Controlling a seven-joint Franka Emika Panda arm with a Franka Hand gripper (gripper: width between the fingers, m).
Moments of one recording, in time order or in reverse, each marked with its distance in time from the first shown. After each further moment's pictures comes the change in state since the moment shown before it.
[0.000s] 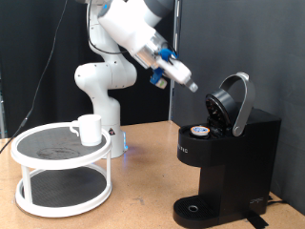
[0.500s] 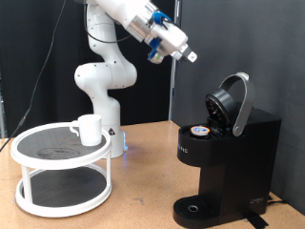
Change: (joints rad) arm -0.018 -0.002 -0.017 0.115 -0.013 -0.058 0.026
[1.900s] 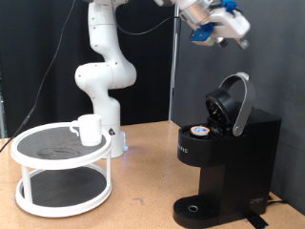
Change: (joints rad) arm 0.069 0.139 0.206 0.240 -0.133 -0.120 0.292
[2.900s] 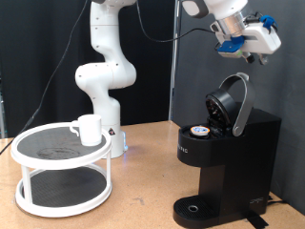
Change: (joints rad) arm 0.022 0.084 0.136 0.014 -0.134 0.129 0.096
